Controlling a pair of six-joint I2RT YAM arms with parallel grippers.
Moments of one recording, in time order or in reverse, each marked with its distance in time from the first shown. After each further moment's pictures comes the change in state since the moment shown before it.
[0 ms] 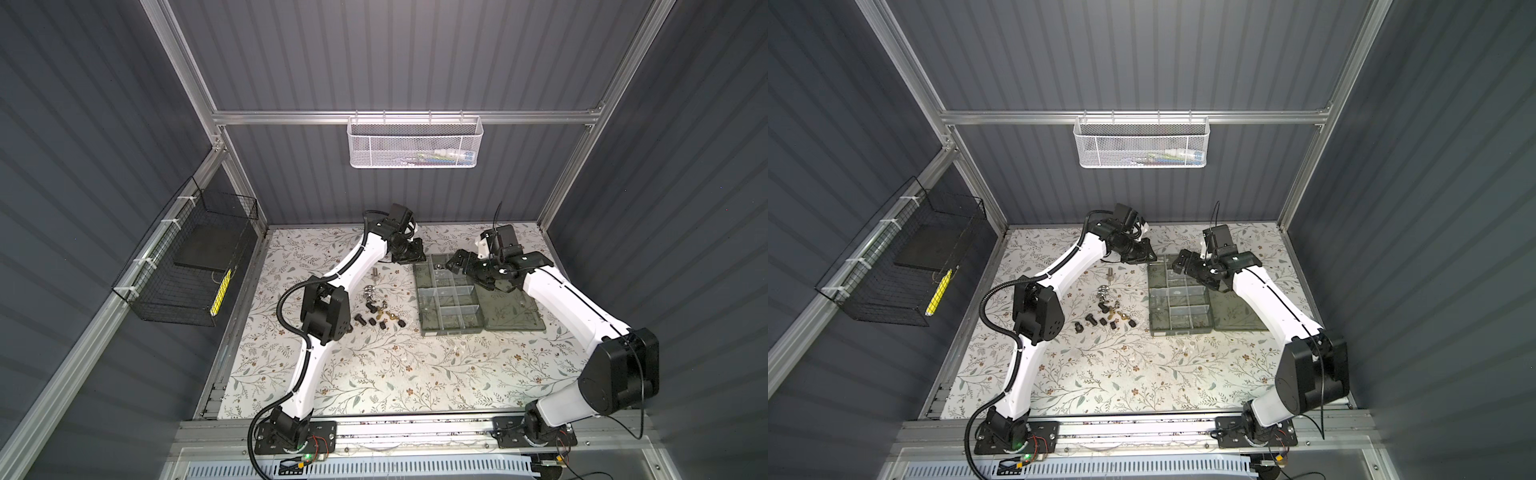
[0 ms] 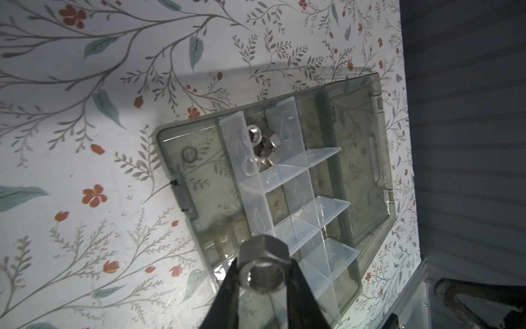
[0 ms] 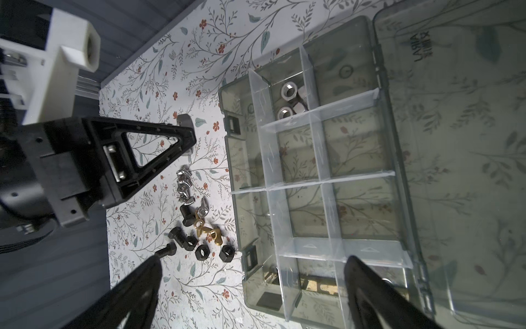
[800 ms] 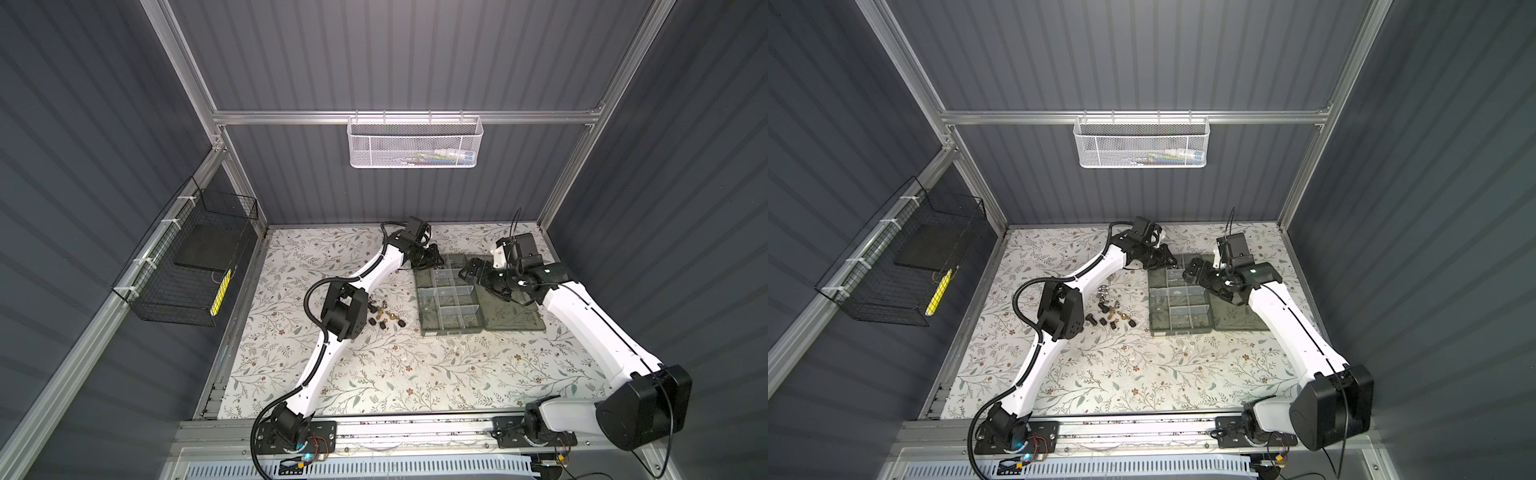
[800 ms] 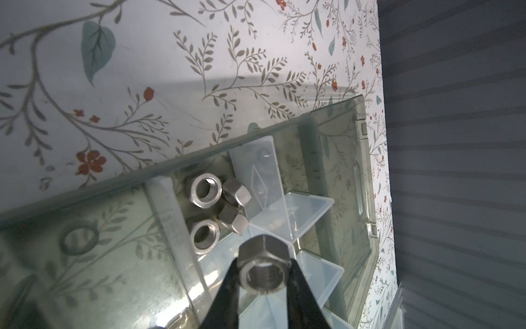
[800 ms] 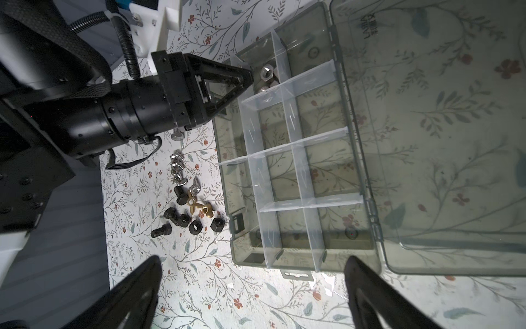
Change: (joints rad) left arm -0.048 0.232 0.117 0.221 0.052 -0.163; right arm -0.036 -0.183 -0.084 -0.126 0.016 -0.009
